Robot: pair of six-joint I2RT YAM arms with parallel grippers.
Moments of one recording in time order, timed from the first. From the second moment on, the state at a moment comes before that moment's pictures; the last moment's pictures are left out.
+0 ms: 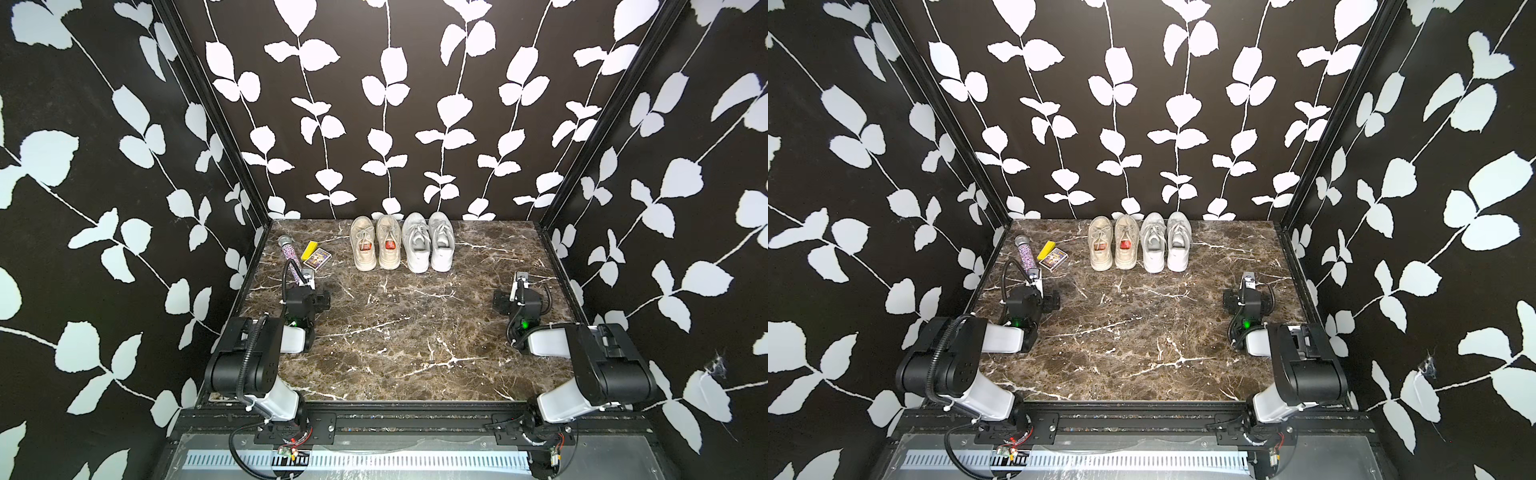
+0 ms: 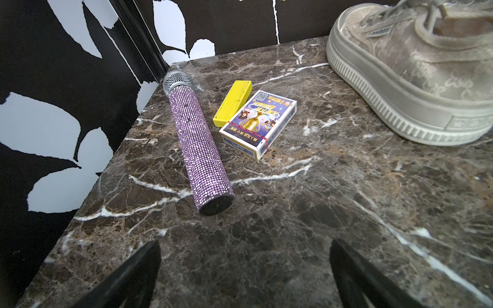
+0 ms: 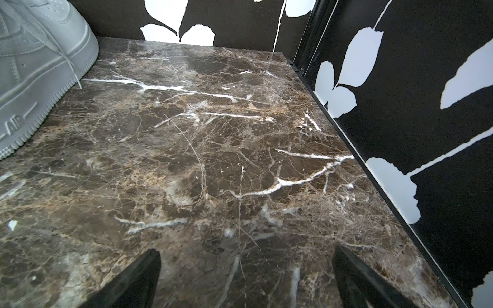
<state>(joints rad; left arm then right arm) -0.07 1.57 0.38 0.81 -0.20 0.13 0.06 1.54 0.37 0.73 0.32 -0.05</state>
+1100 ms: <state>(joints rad) -0.29 0.96 0.55 0.30 -0.30 -0.05 0.10 0.79 0.45 0.27 0.19 0.14</state>
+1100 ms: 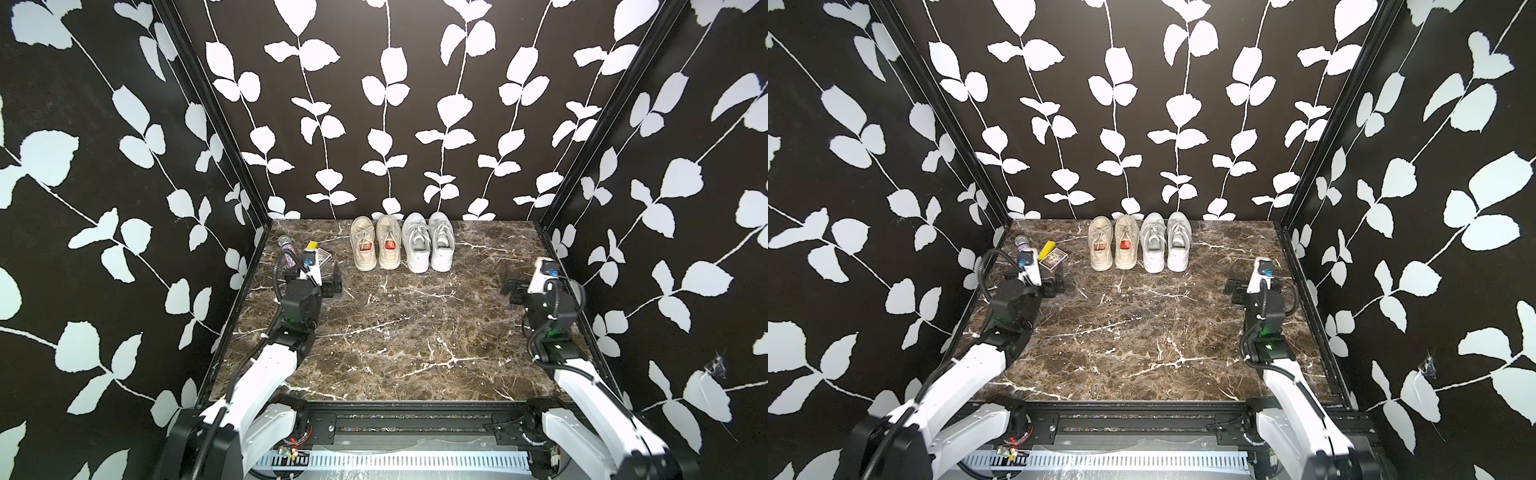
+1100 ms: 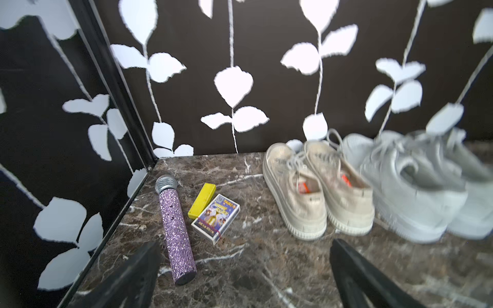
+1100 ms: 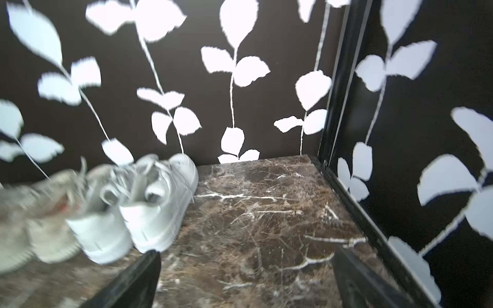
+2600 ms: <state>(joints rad) -0.31 2.05 1.59 -0.32 -0.15 -0.35 0.31 1.25 0.78 -0.20 0.05 0.44</state>
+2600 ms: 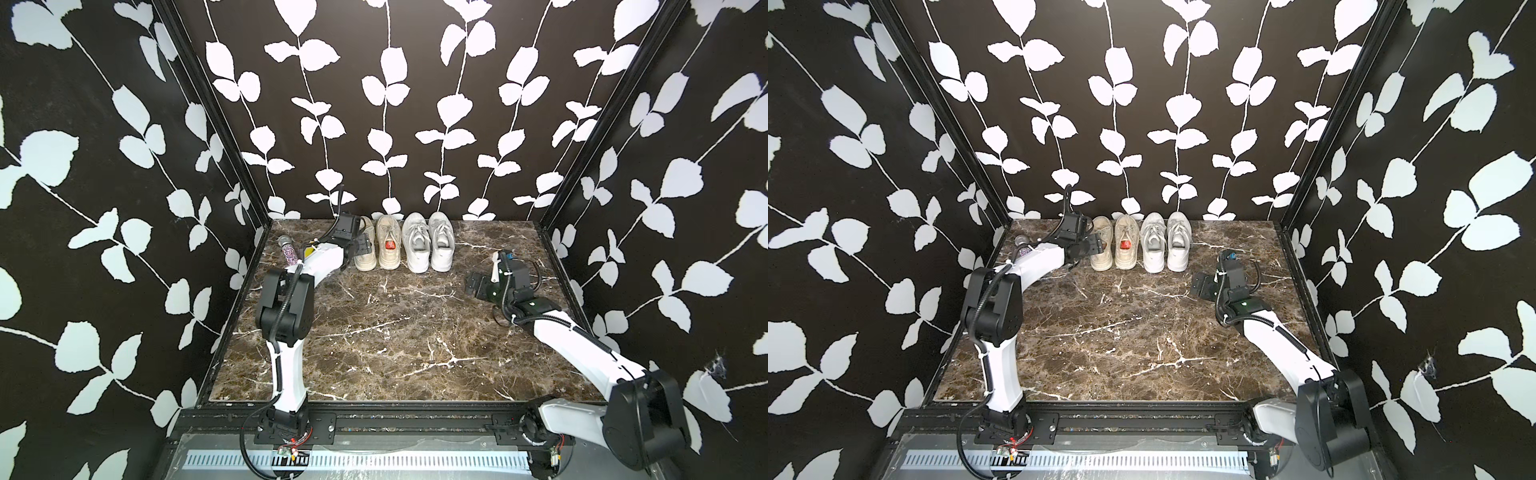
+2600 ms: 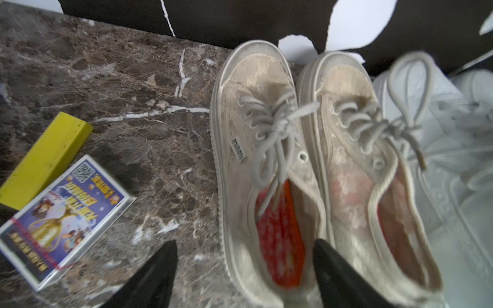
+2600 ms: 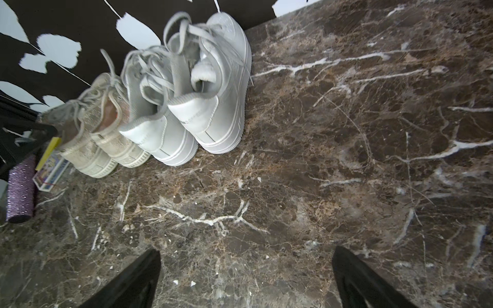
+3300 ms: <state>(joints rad) -0.30 2.25 1.83 -0.47 -0.14 -0.29 0.32 1.33 0.84 -0.30 0.02 0.42</state>
